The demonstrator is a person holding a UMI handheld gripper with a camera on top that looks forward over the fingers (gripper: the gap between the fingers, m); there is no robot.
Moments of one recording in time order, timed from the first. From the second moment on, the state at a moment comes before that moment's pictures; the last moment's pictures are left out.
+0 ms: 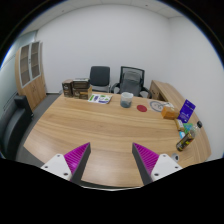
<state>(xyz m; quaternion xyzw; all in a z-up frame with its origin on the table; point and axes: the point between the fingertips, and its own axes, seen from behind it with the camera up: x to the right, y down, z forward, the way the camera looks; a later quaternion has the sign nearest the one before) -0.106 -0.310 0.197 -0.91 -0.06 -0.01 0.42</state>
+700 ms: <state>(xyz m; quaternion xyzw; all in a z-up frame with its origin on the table) 0.286 -0.299 0.087 -0.91 0.05 -0.08 0.41</state>
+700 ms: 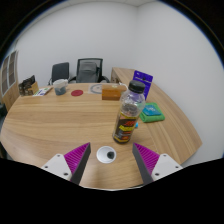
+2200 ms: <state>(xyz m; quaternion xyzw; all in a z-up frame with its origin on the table) 0.277 0.022 0.260 -0.77 -0.12 -0.41 0.47</state>
